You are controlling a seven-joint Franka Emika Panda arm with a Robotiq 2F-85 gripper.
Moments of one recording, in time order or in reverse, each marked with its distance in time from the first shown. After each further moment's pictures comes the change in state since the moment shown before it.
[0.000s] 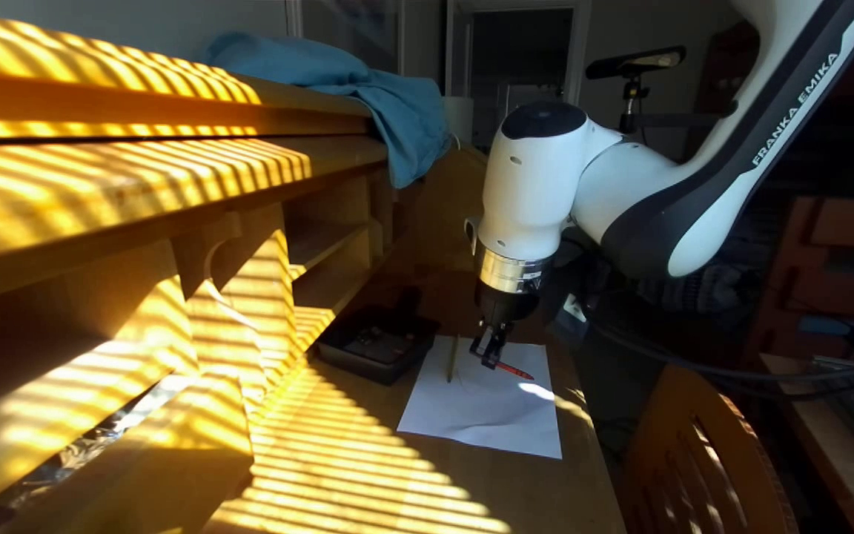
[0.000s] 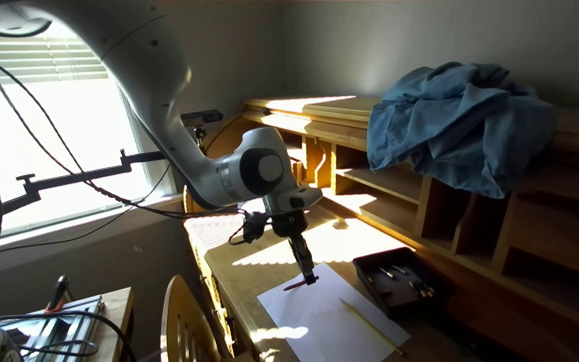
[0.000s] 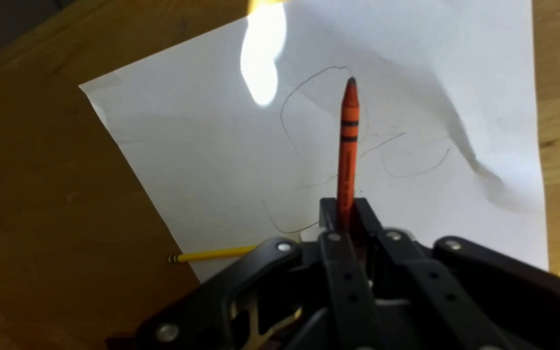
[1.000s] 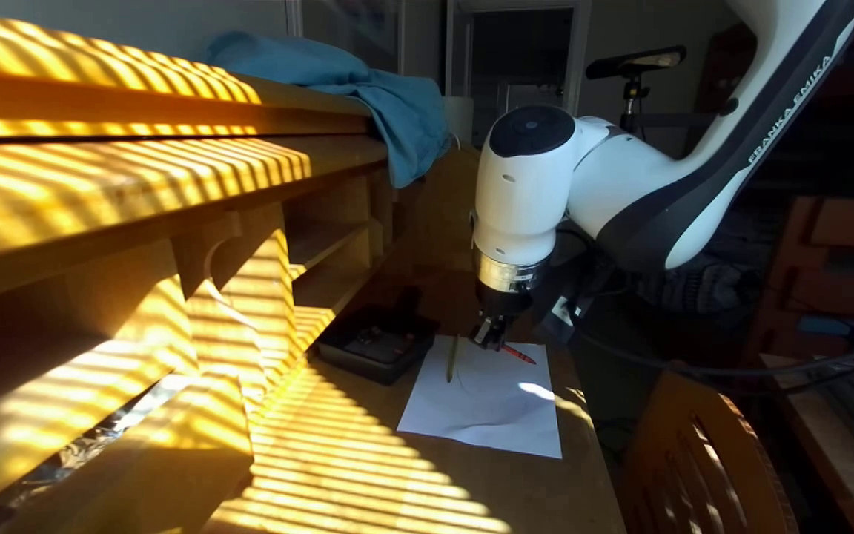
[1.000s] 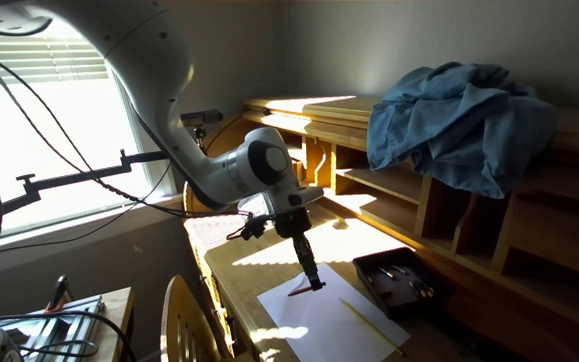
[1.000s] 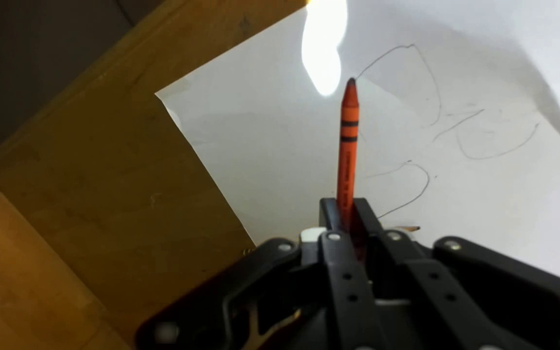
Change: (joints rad) arm -0.062 0.001 0.066 0.042 -0.170 -0.164 0.241
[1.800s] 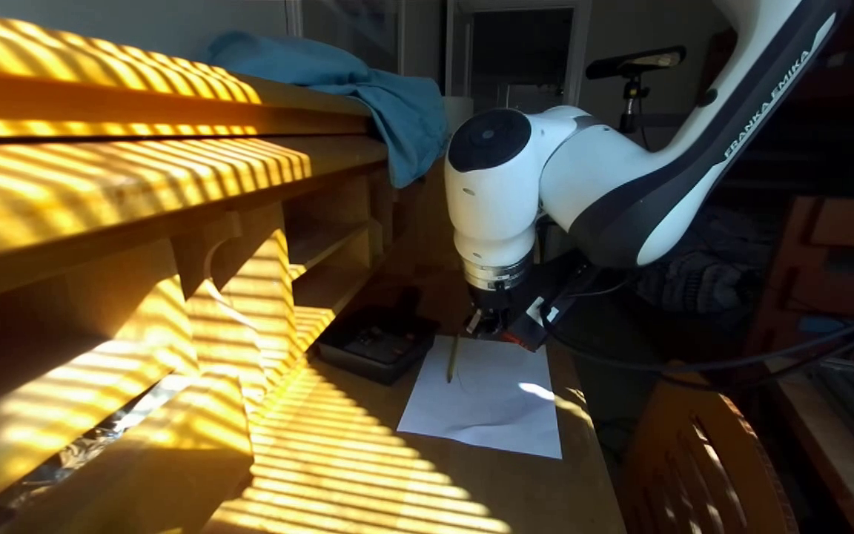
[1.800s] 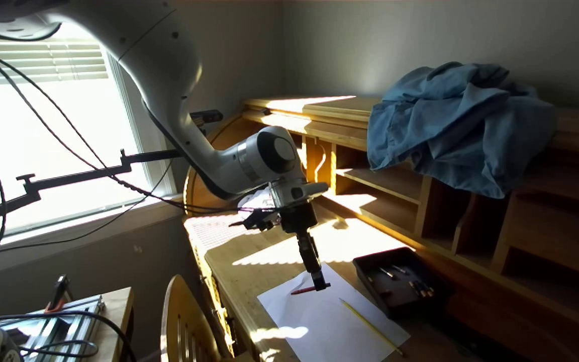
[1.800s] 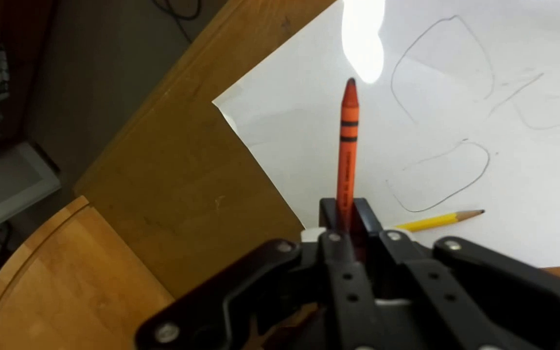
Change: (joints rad) arm -0.033 0.038 0.069 0.102 -0.008 -0.225 0.124
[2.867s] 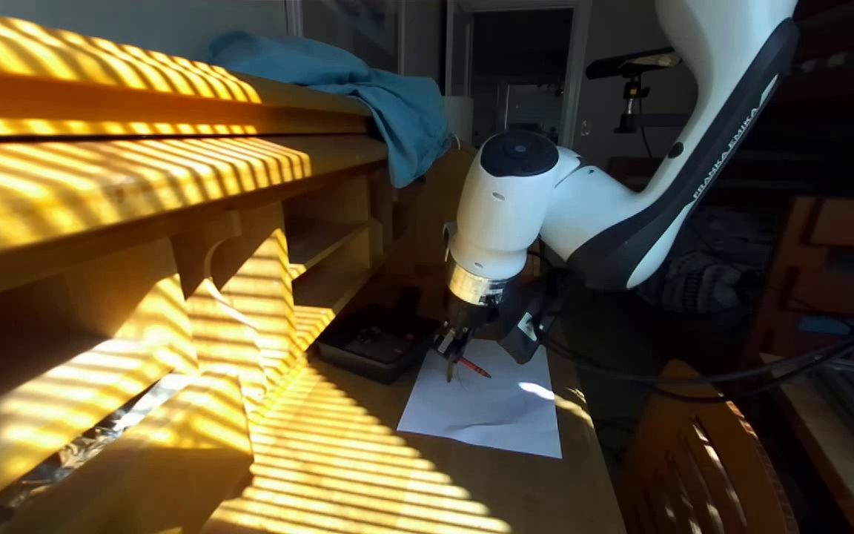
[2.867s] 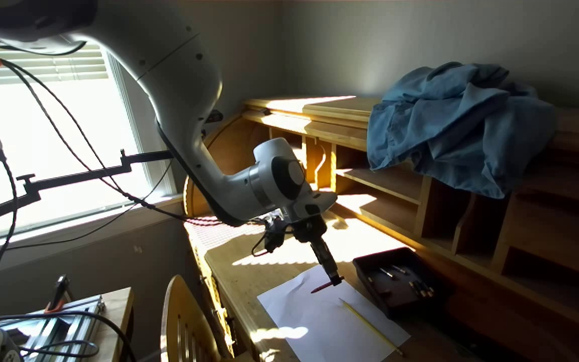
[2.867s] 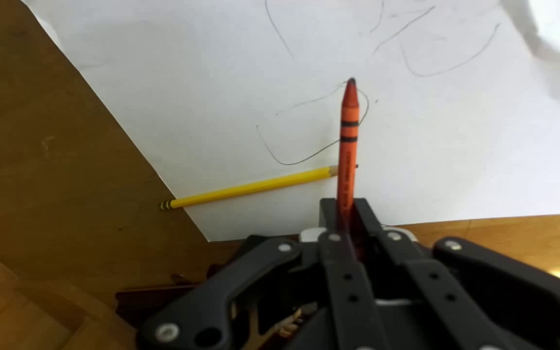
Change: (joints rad) arm -0.094 0.087 0.015 0.011 -0.148 0.408 -0.056
